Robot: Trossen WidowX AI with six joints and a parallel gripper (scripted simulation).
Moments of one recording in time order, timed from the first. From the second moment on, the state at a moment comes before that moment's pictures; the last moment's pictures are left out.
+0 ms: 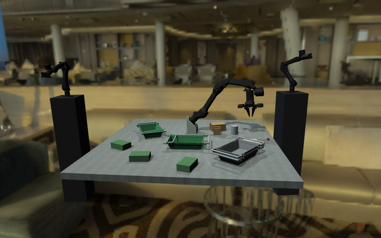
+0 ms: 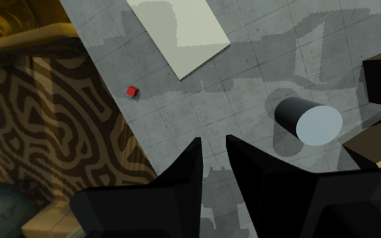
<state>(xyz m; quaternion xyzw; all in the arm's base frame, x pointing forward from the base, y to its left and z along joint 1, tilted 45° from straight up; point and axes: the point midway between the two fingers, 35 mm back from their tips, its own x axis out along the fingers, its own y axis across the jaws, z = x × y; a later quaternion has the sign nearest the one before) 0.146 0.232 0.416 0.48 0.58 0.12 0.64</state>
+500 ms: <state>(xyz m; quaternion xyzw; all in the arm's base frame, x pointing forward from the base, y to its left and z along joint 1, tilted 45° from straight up) 0.294 0.185 0.298 0.33 0.61 0.11 0.71</state>
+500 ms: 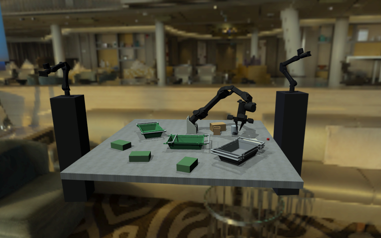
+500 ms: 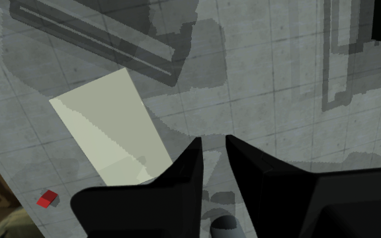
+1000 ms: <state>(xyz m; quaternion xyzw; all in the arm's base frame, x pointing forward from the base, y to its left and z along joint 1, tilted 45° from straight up) 0.373 0.042 0.171 0.31 0.62 0.19 0.69</state>
